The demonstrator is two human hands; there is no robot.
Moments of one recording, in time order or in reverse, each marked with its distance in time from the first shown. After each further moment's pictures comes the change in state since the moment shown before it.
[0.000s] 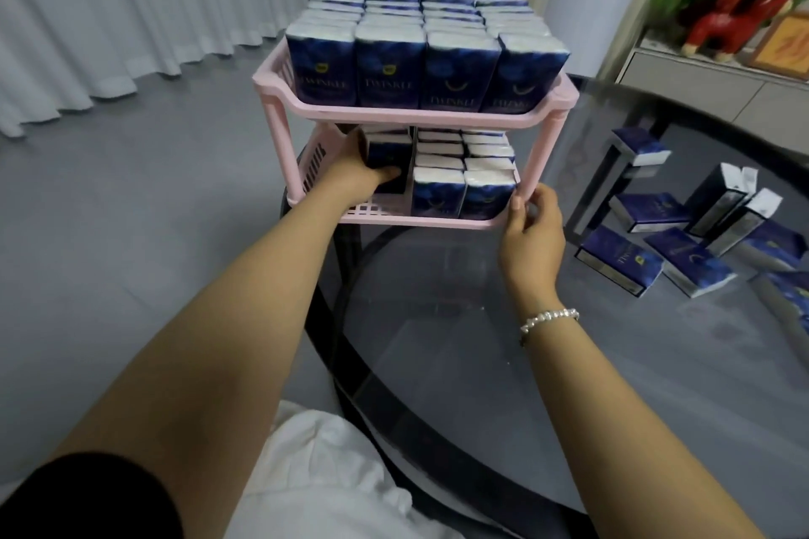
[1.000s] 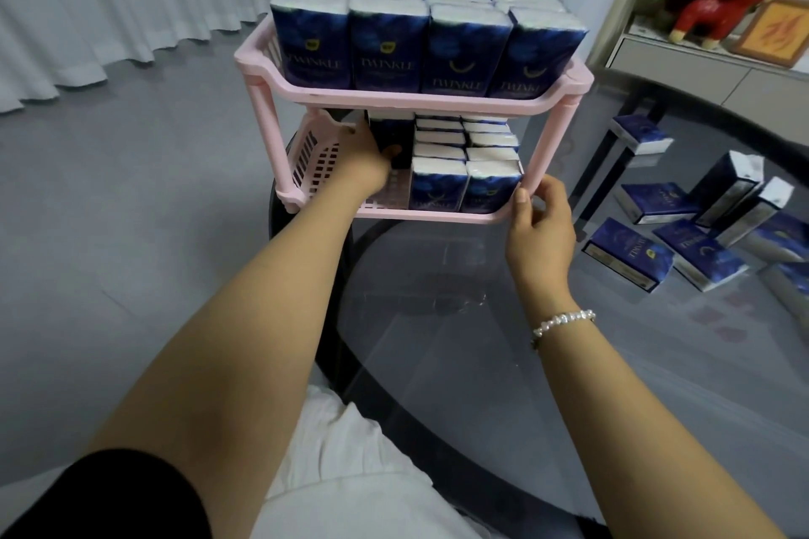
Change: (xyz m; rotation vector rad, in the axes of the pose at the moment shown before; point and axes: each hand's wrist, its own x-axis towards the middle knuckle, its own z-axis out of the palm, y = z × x) left_hand 0.025 0.003 0.021 0.136 0.070 -0.003; right_hand 0.000 0.002 0.001 0.005 -0.003 0.005
